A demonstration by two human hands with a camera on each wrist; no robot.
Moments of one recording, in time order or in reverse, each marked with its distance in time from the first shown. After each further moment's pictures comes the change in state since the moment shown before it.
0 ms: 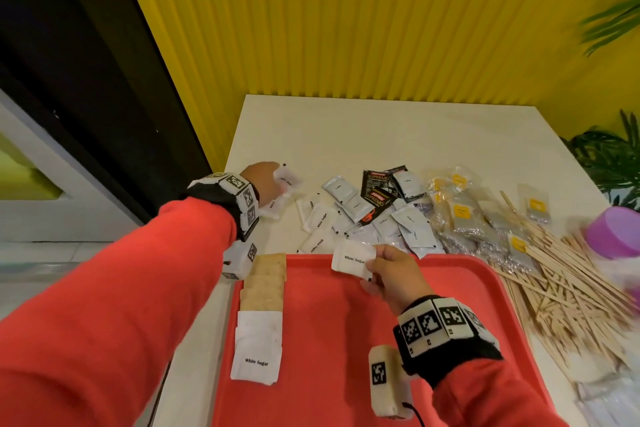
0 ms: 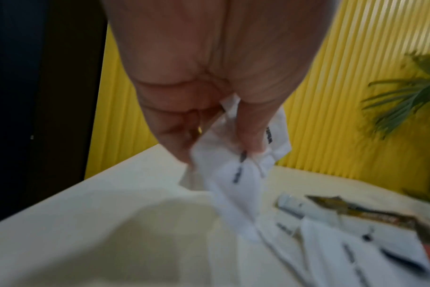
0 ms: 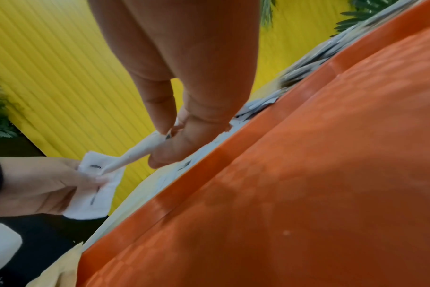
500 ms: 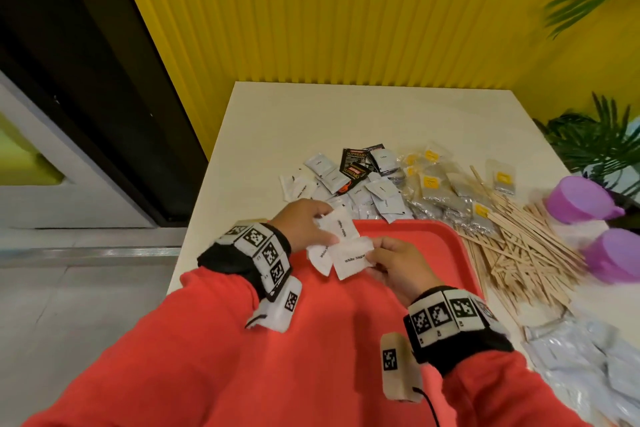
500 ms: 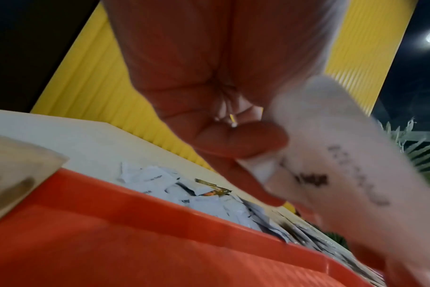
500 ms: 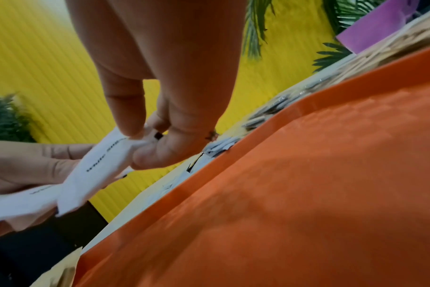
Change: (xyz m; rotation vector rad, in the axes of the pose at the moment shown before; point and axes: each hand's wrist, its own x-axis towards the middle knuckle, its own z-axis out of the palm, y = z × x) left_hand -0.112 0.078 0.083 -0.319 -0.088 0.146; right_hand -0.050 0.020 -0.052 -0.020 -0.106 -0.084
